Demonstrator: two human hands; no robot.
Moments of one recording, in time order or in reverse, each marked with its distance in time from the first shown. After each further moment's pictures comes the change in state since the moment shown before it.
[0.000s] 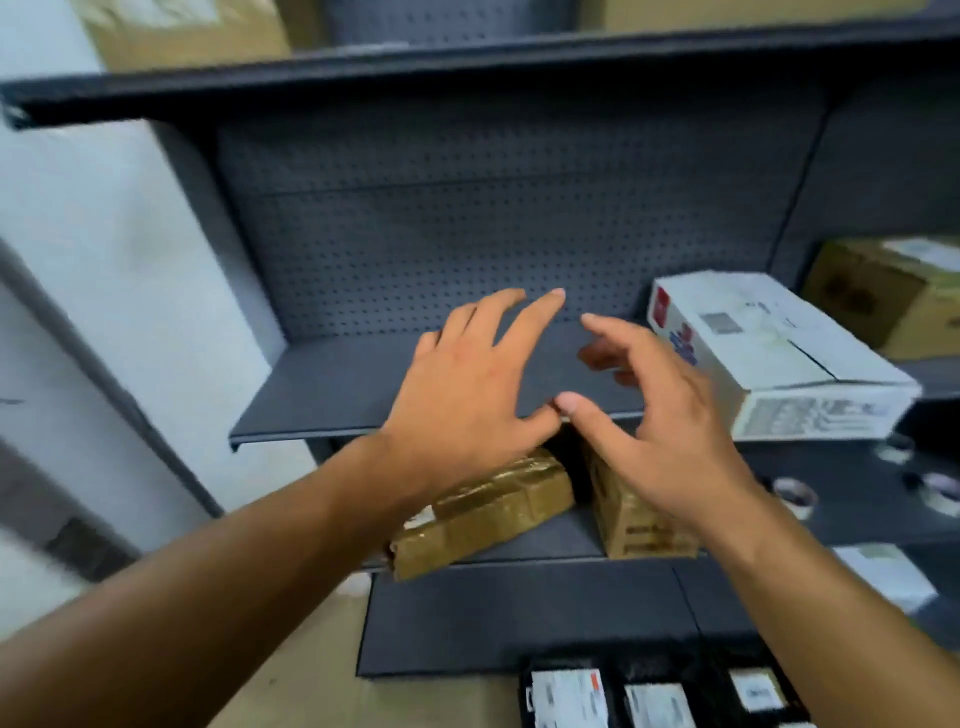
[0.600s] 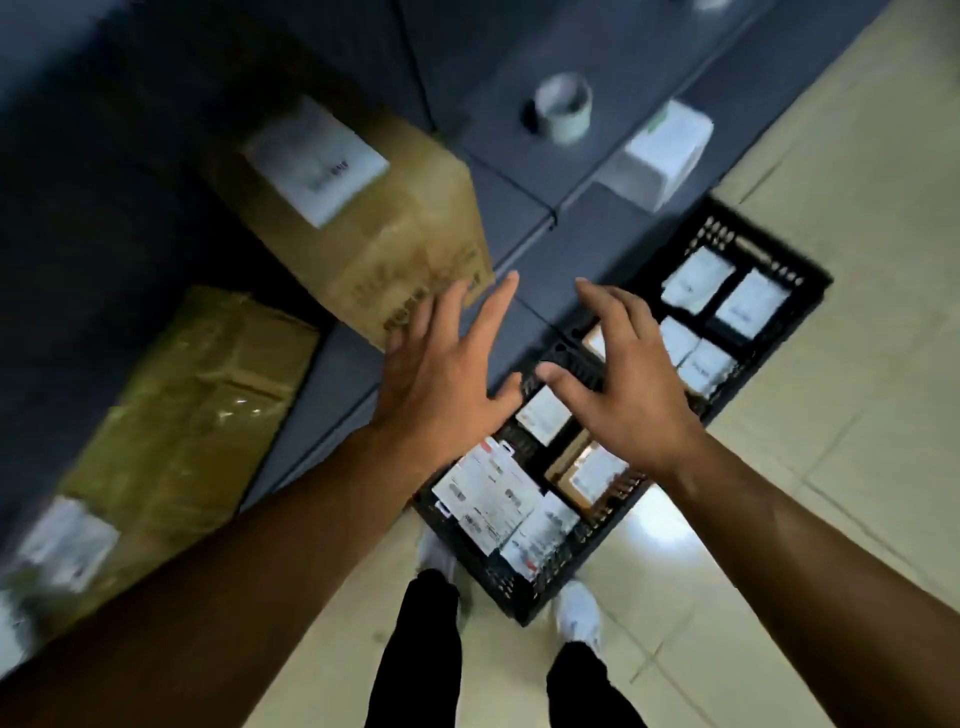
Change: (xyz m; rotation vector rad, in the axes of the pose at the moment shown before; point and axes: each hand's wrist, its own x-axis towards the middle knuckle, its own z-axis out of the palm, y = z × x) left_hand -0.033 0.148 0.498 -0.216 -0.566 0.412; right_hand -0.302 0.374 0.072 -0.206 0.138 0.941
